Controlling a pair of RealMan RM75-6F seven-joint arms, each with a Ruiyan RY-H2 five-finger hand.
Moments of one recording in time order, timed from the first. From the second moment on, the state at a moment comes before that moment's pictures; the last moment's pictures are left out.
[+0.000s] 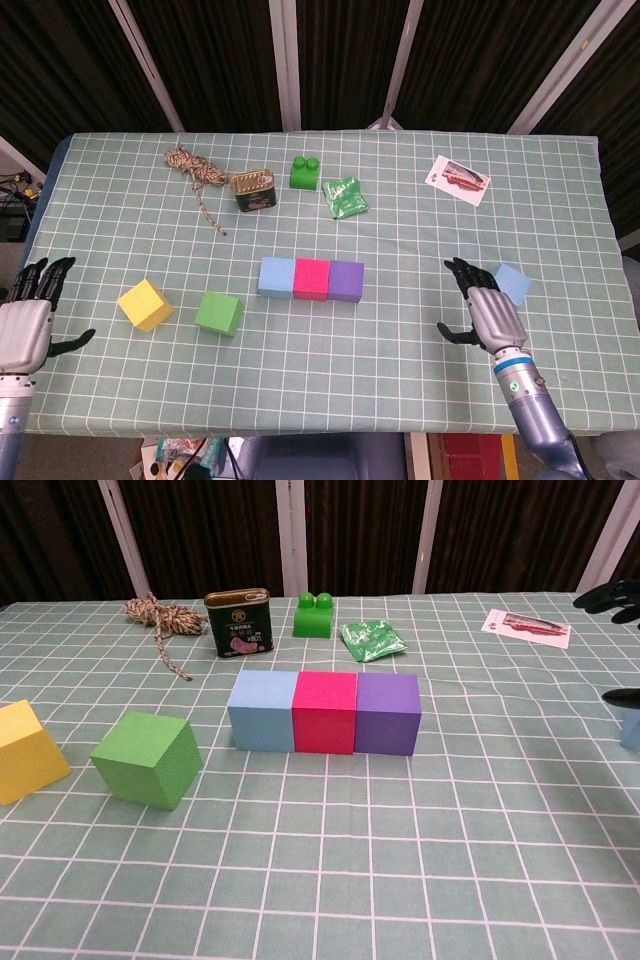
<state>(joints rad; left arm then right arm) -0.16 -1.15 -0.12 -1.81 1.39 1.43 0.22 0.52 -1.10 0.11 -2.11 -0.90 1.21 -0.26</state>
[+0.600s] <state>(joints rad) -0.40 -1.13 -0.19 -1.95 1.17 1.12 0.46 0.50 -1.08 0.13 -2.12 -0.91 1.19 -0.25</state>
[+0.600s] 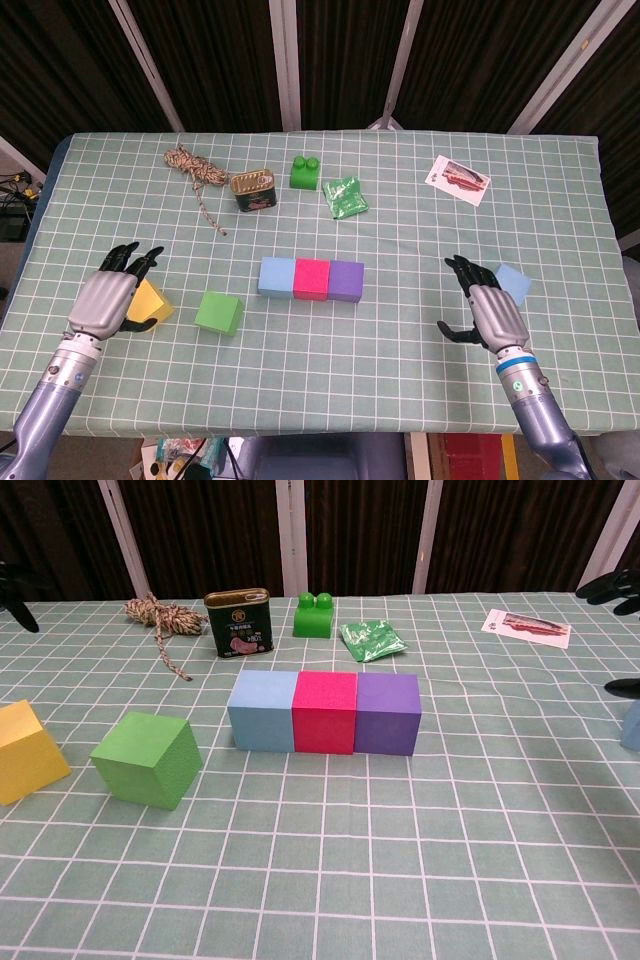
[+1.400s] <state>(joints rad) -0.65 -1.28 -0.16 -1.96 0.86 1.03 0.75 0.50 -1.09 0.14 -2.12 -0.91 1.19 -0.26</state>
